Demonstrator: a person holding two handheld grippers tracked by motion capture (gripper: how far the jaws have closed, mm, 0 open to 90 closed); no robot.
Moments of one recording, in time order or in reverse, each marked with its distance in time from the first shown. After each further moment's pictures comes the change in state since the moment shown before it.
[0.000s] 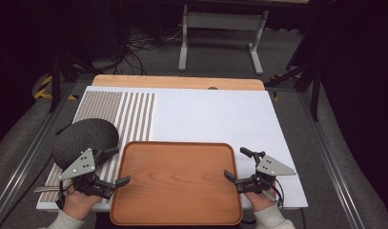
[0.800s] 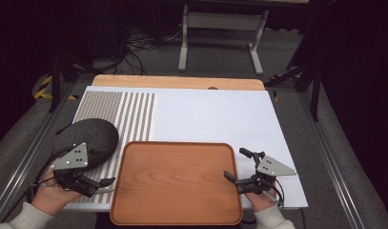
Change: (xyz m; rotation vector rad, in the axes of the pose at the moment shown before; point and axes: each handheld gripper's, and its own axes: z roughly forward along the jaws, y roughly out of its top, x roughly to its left) left arm 0.017 0.023 -0.030 0.309 -0.039 0.083; right arm 0.001 0.000 -0.001 -0.005 0.016 0.001
